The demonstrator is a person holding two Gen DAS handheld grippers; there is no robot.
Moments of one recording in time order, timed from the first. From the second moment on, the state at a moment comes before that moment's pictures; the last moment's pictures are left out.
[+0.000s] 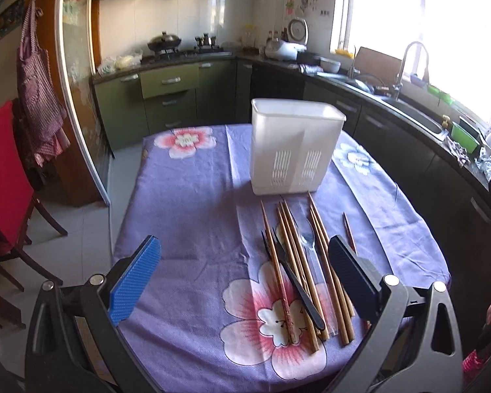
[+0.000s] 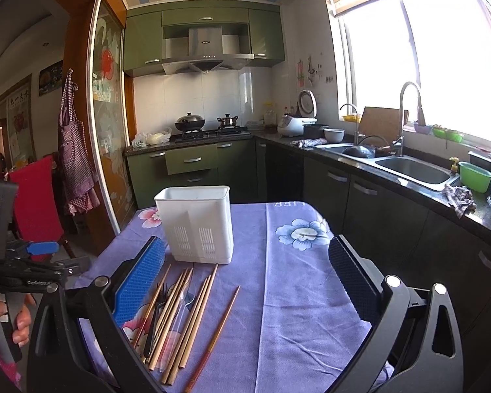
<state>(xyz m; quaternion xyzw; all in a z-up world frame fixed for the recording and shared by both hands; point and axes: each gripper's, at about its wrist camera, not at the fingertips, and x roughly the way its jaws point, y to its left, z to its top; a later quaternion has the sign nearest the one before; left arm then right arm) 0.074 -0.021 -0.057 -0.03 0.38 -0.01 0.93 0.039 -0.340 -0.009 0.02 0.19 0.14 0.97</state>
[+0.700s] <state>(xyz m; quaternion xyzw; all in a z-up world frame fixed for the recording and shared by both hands) 0.214 -0.046 -0.146 -0.05 0.57 -0.01 0.82 0.093 -0.344 -0.060 0.04 0.28 0.14 0.95</state>
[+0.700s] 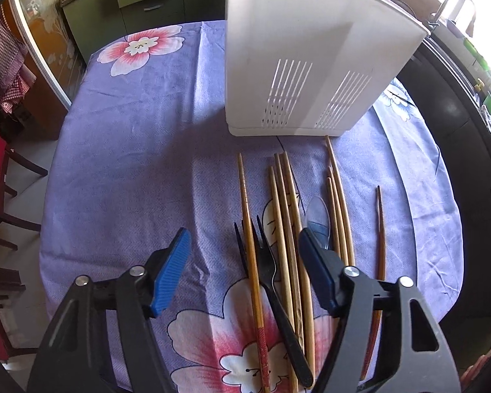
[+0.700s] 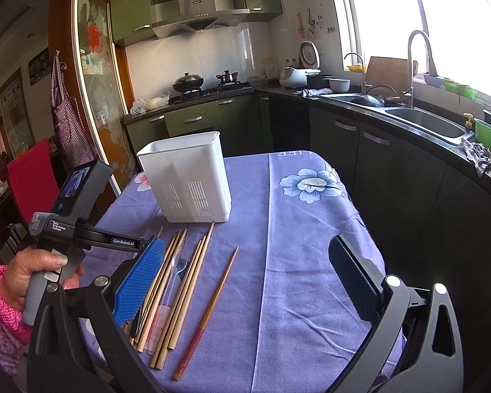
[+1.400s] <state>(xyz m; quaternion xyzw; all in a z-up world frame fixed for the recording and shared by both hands) 0.253 -0.046 -0.172 -0.06 0.59 0.00 0.80 0.103 -0.343 -0.072 0.03 0.30 0.13 0.94</state>
